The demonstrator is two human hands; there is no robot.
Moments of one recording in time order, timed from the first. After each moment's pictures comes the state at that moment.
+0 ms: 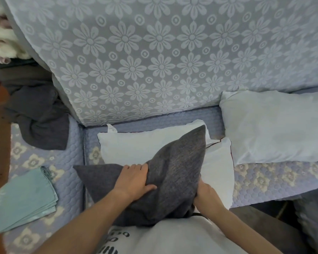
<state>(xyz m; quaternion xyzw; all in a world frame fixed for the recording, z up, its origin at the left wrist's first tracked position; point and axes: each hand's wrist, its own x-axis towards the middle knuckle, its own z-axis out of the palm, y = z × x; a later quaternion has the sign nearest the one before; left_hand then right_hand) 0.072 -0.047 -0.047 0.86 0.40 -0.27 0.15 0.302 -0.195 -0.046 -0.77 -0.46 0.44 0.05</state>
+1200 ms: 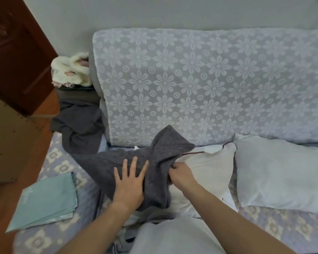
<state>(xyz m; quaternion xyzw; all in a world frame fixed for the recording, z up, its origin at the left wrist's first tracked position) -0.003 -0.046 0.008 0.81 0.57 -0.09 0.07 0.194 -0.047 0.067 -0.75 -0.40 0.48 0.20</state>
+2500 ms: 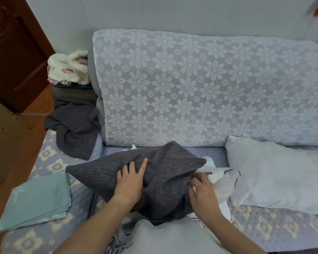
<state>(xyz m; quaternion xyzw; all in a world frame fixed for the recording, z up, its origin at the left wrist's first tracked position) 0.005 -0.041 0.014 0.81 0.56 -0.14 0.11 0.244 -0.142 0.031 -0.74 -0.60 0.19 0.24</state>
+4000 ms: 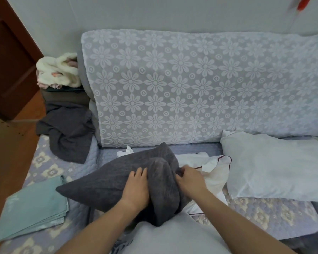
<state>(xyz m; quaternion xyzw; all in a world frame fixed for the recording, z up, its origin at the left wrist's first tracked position) 0.029 -0.059 0.024 0.88 0.43 -0.17 0.03 0.224 -0.091 0.057 -0.82 -0.47 0.33 0.08</state>
